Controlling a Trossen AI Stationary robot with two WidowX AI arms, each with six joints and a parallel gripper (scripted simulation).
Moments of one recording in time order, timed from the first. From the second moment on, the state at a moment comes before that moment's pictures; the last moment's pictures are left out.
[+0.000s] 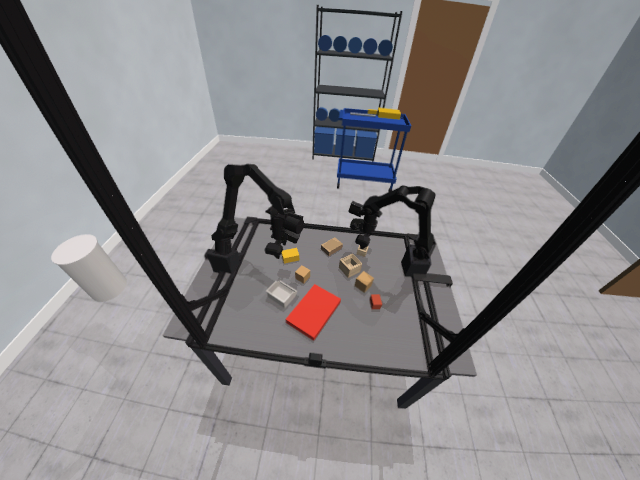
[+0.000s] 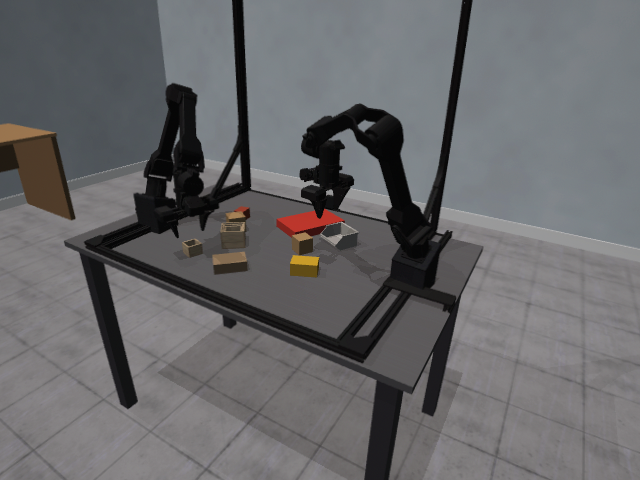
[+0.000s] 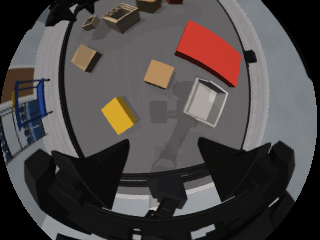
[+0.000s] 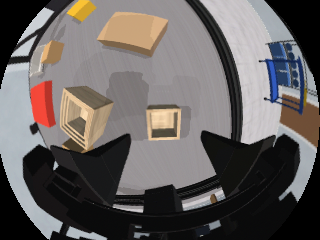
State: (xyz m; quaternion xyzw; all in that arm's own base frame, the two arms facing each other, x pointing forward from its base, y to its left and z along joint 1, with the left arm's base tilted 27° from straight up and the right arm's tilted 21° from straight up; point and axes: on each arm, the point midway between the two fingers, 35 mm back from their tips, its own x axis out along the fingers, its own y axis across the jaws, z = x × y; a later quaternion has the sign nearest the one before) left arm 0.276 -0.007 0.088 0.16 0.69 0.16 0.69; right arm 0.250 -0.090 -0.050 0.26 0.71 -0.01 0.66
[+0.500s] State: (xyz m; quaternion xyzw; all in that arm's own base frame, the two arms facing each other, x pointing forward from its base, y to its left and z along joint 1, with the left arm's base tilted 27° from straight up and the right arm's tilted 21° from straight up) left arm 0.276 -0.008 0.088 0.16 0.69 0.16 0.69; right arm 0.250 -0.090 -0.050 0.24 0.71 0.01 0.66
